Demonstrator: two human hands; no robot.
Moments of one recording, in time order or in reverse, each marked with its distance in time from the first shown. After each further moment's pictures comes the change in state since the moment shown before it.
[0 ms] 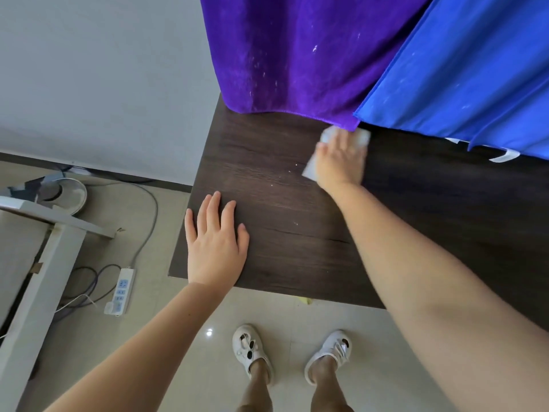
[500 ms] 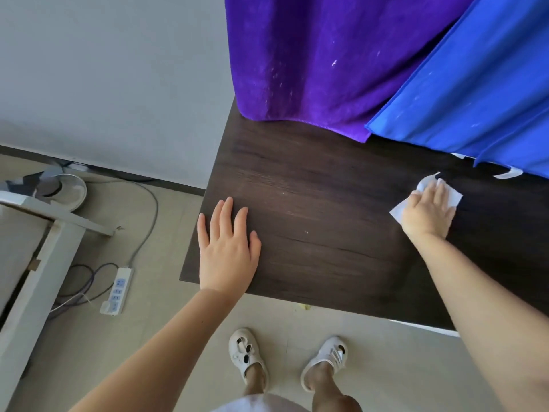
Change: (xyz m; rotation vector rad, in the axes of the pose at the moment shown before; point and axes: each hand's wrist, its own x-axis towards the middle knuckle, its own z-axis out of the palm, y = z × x) left_hand 0.001 -0.001 -0.001 -0.004 0.006 0.006; right_hand -0.036 0.127 -0.015 0.049 0.007 0.378
